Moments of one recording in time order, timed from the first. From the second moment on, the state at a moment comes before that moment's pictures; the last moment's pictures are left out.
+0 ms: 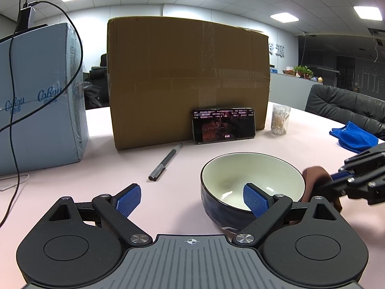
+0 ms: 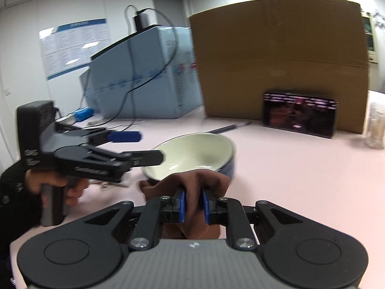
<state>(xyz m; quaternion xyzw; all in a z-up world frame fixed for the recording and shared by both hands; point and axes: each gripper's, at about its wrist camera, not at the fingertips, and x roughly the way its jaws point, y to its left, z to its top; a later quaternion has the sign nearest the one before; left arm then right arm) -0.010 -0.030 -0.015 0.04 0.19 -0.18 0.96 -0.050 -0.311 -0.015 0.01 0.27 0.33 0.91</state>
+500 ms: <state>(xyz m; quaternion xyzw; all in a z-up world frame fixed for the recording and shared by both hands) -0.010 -0.029 -0.015 0.04 0.19 -0.18 0.96 -0.052 -0.308 -0.018 0.02 0.28 0.35 0.90</state>
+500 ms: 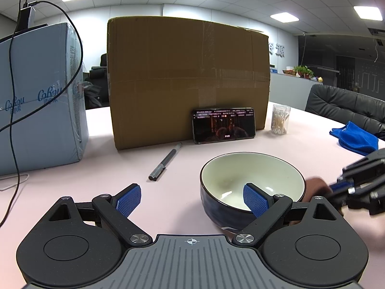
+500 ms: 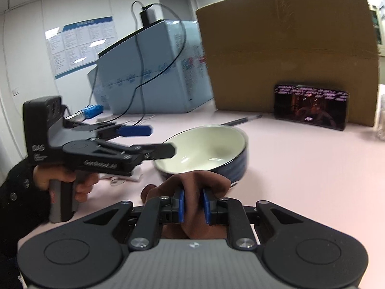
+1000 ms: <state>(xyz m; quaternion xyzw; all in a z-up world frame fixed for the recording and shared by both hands) -0.009 -0.029 -0.016 0.04 0.19 -0.18 0.96 -0.048 -0.312 -0.020 0.04 0.28 0.34 0.89</state>
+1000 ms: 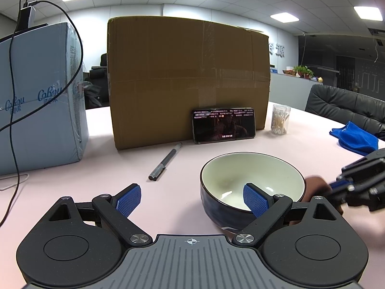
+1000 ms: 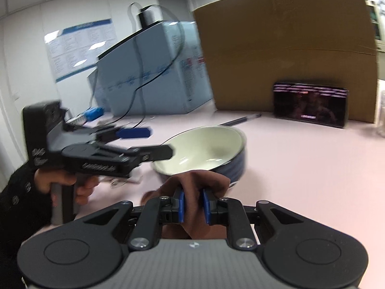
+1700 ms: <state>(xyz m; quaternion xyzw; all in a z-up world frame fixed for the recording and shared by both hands) -0.012 -0.033 -0.016 0.06 0.19 -0.17 0.97 -0.069 -0.292 -0.019 -0.04 0.25 0.36 0.90</state>
